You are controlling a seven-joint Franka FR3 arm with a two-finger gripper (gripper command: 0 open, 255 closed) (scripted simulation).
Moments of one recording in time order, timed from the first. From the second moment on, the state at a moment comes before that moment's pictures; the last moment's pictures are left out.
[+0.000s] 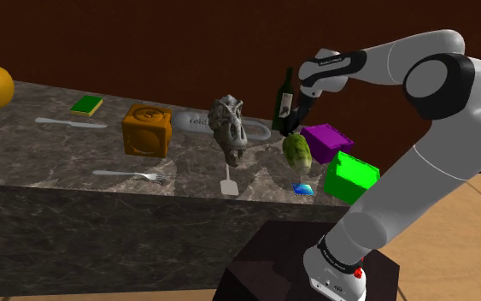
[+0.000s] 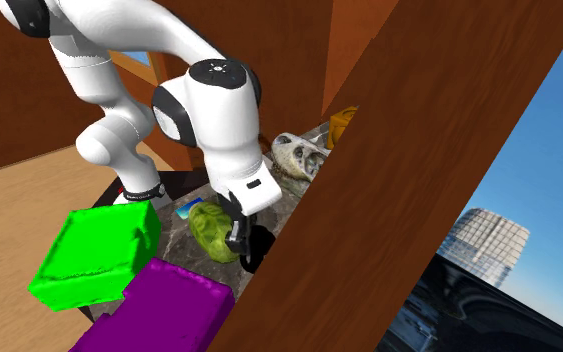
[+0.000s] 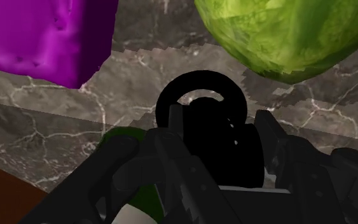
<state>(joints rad) -0.19 -0.06 -0.51 -2.15 0.02 2.09 -0.55</state>
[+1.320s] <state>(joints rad) -0.19 -0.12 -0.49 -1.94 -0.01 1.83 -0.52</state>
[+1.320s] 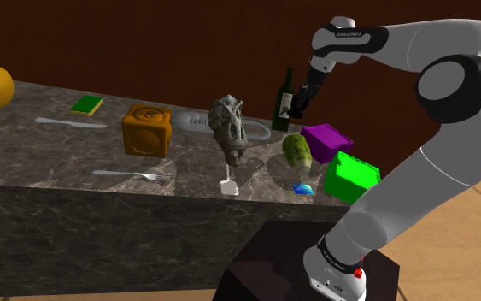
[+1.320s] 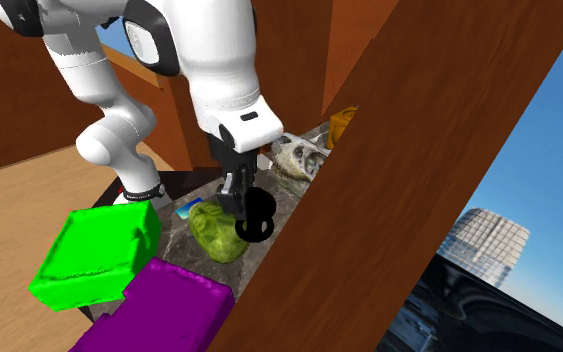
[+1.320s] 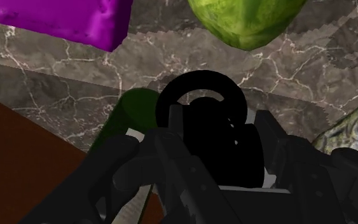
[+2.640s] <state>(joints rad) -0.35 -0.09 -0.73 -1.86 -0.02 1.77 -0.92</state>
